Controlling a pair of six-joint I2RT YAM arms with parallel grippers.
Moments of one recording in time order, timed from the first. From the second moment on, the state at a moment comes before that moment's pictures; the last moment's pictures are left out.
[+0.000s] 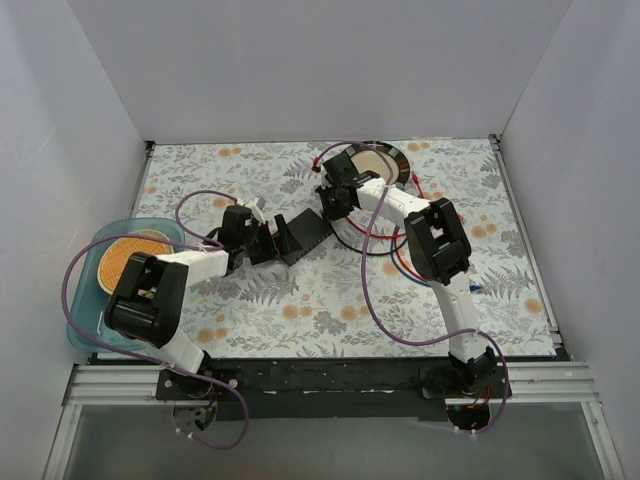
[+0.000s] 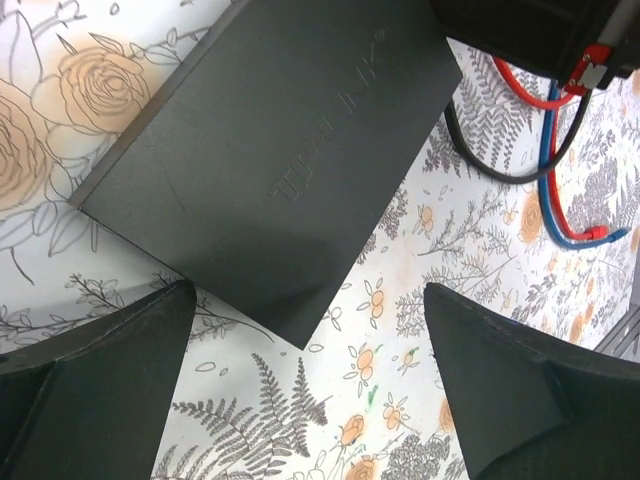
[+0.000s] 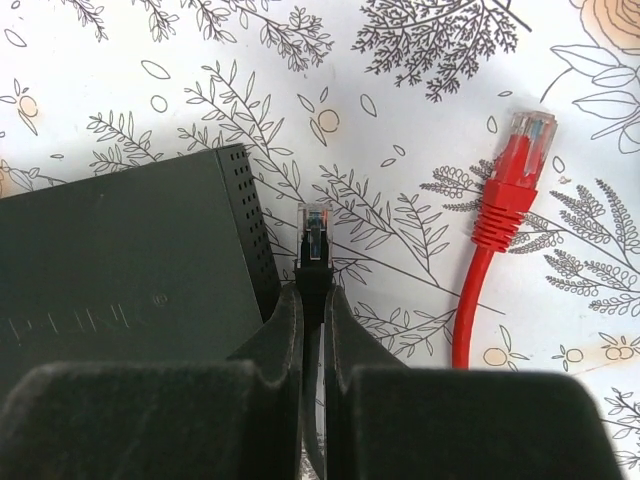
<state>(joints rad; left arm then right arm) -0.32 1.60 0.71 0.21 0.38 -0.60 0.60 2.29 1.83 -0.52 -0.13 0.14</state>
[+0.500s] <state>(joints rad) -0.32 1.39 0.78 0.06 0.15 -0.52 0.64 1.91 1.34 -0.47 -0.04 0.12</state>
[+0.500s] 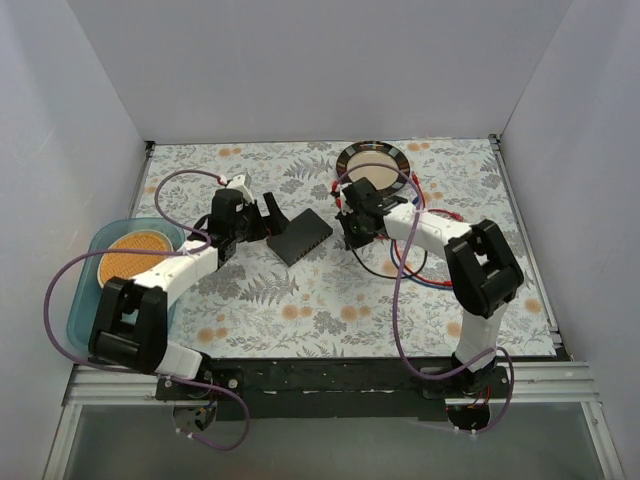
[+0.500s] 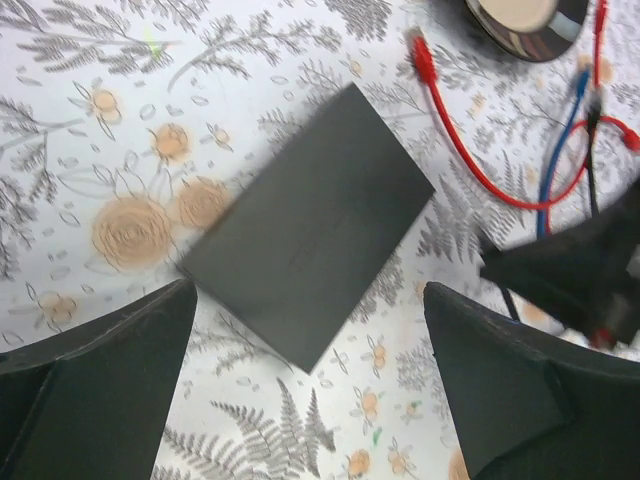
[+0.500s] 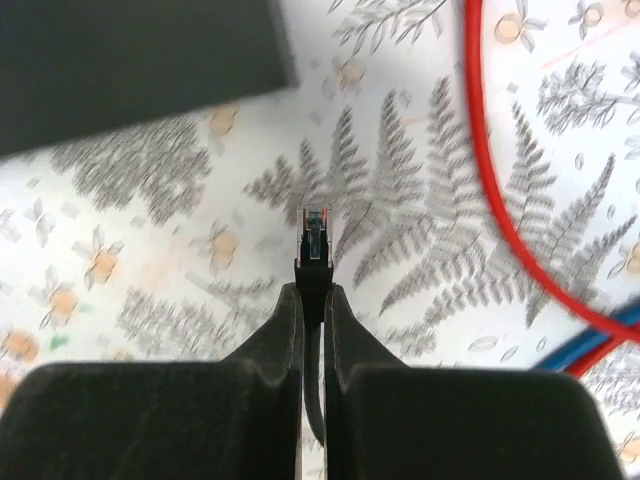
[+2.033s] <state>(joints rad) -0.29 1.47 0.72 0.12 0.27 -0.55 0.89 1.82 1.31 -0.52 0.04 0.16</state>
